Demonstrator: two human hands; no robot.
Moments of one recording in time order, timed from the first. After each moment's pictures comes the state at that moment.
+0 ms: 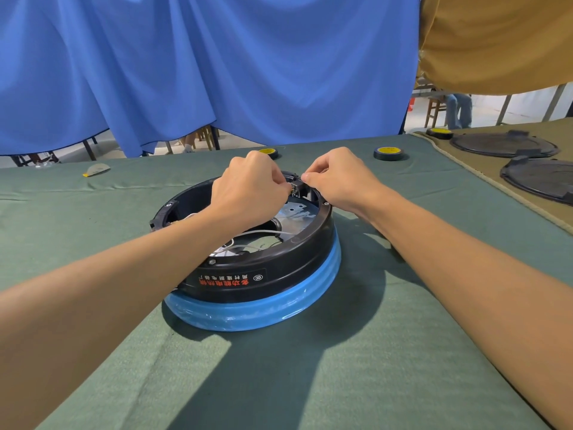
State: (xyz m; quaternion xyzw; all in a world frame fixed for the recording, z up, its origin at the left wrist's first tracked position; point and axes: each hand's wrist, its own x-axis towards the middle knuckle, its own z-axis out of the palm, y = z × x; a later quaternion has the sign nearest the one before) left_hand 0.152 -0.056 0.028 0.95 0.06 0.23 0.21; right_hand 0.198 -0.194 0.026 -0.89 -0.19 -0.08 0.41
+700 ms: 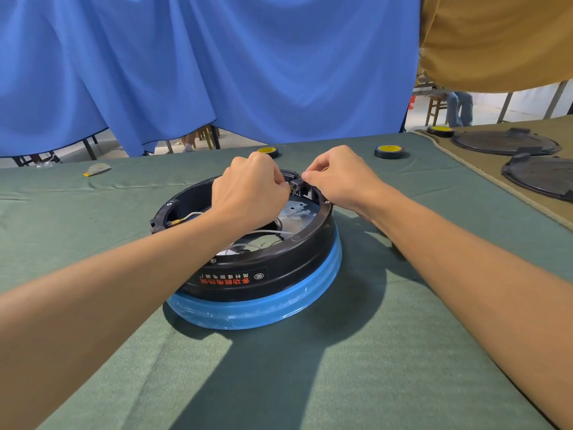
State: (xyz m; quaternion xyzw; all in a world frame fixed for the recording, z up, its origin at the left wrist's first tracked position) left_hand 0.149 -0.059 0.027 0.95 0.06 0.24 0.17; right_hand 0.198 -0.194 0.025 -0.89 -0.19 -0.07 0.41
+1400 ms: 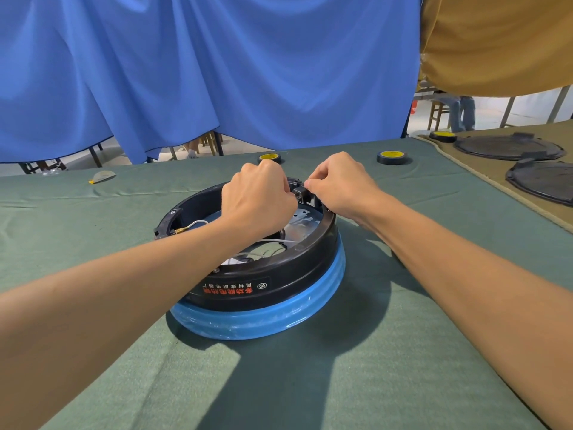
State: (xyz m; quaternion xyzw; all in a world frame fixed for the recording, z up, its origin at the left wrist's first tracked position) left_hand 0.154 -0.065 0.024 0.95 0.06 0.25 0.15; right_hand 0.201 -0.189 0.024 -0.90 -0.18 -0.11 0.38
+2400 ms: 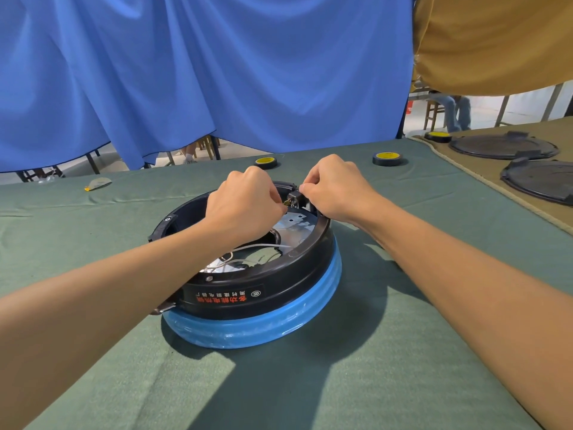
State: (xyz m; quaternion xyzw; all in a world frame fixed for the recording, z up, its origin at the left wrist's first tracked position) left_hand 0.149 -0.055 0.031 0.96 0.06 0.19 0.17; right_hand 0.210 -0.190 0.023 -0.91 -0.19 -0.13 0.33
